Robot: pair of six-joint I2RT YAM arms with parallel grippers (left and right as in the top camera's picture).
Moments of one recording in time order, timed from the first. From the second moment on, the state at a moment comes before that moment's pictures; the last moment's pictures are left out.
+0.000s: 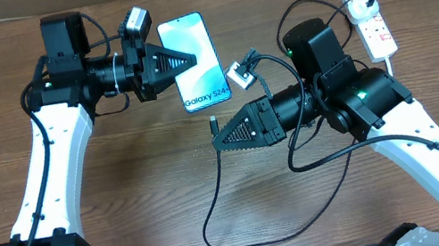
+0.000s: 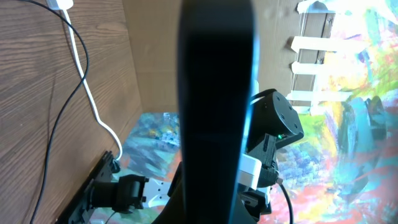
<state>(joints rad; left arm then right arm) -0.05 1.67 1.44 -0.53 1.53 -0.76 0.47 1.38 1.26 -0.64 -1.22 0.46</state>
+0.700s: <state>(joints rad) -0.05 1.67 1.44 -0.53 1.53 -0.76 0.46 1.44 1.26 -0.57 -1.23 0.52</state>
